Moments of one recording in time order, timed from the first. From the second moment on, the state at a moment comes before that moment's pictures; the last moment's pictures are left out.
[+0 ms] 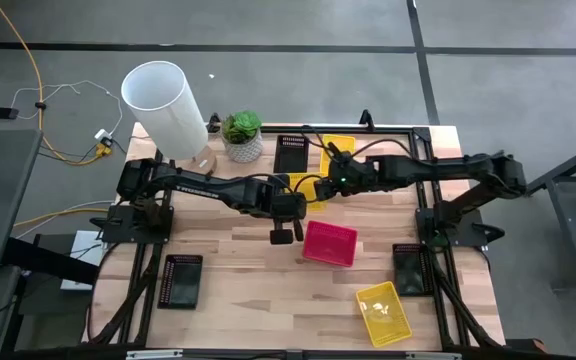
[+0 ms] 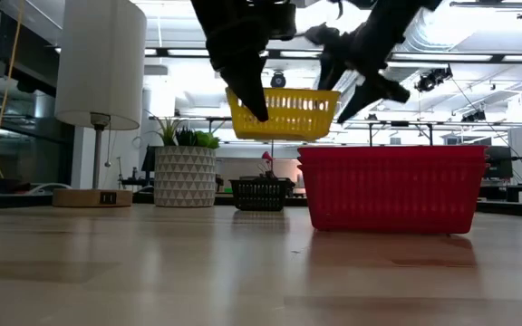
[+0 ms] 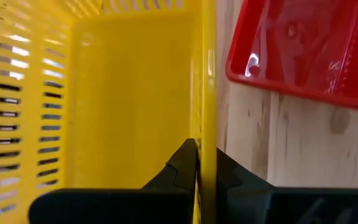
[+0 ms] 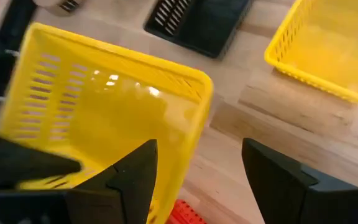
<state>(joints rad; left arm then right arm) 0.03 1.86 1.53 -0.81 -0.30 -0.03 -0.11 1.44 1.11 -0.61 0.20 1.01</state>
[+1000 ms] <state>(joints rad) 0.08 1.82 1.75 -0.92 -0.23 0.06 -0.18 1.35 1.10 -0.92 0.29 0.90</state>
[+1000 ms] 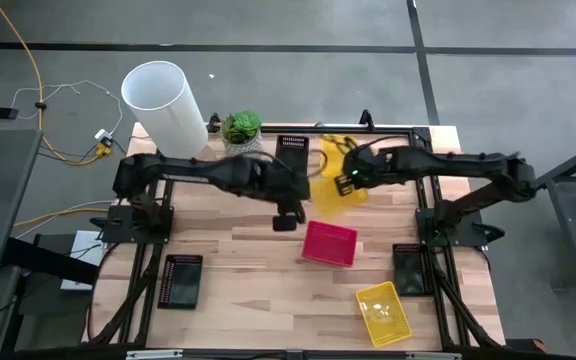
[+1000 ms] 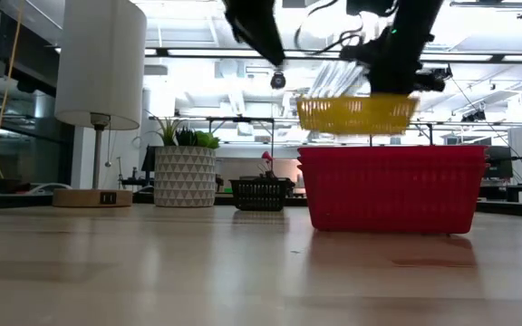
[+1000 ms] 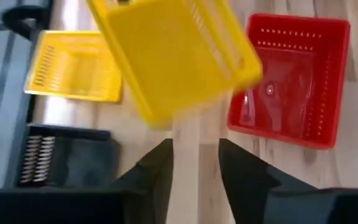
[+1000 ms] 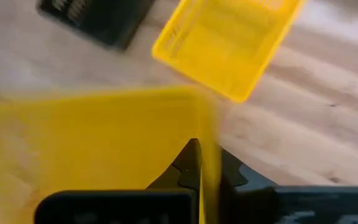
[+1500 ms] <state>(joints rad) 0.14 1.33 1.51 -0.68 -0.31 -0.04 -0.21 0.85 0.72 -0.79 0.33 1.23</state>
